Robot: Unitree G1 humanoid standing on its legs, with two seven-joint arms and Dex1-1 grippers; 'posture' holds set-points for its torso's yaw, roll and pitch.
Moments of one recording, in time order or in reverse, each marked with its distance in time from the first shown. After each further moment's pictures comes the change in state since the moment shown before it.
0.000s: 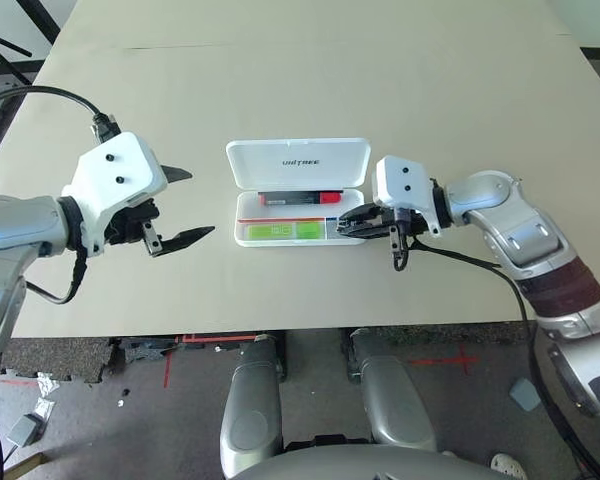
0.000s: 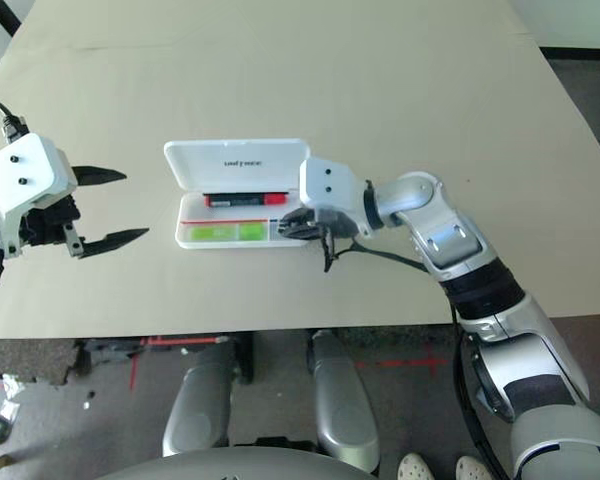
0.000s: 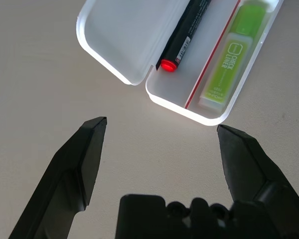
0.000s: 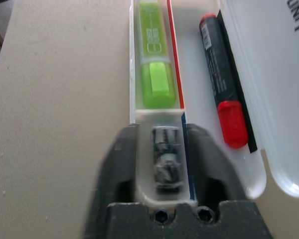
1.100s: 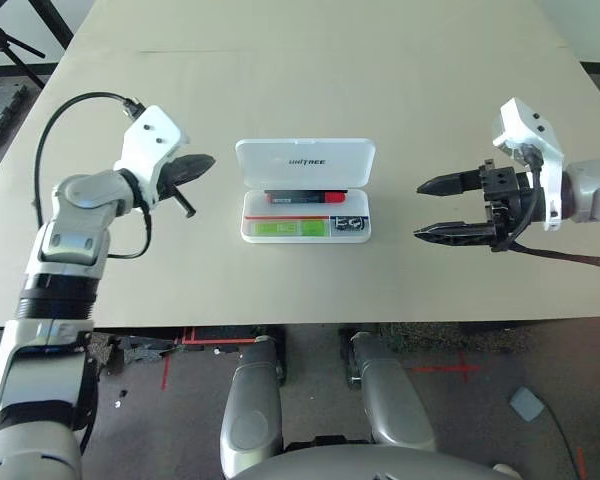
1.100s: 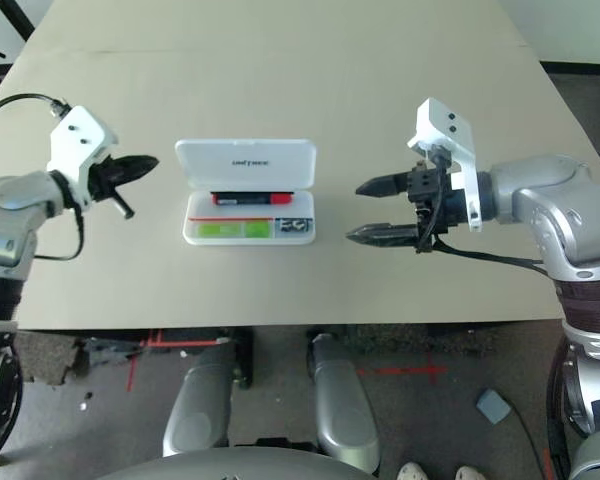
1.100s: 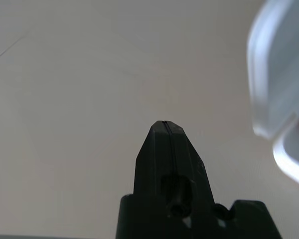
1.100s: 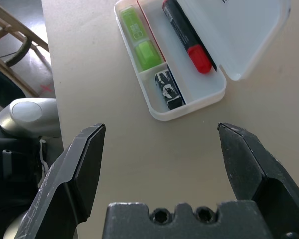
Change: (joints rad) left arm -0.438 -0.382 -0.245 0.789 0.243 -0.405 0.236; right arm 0.108 -0.334 -0.309 -0.156 0.336 0.440 0.089
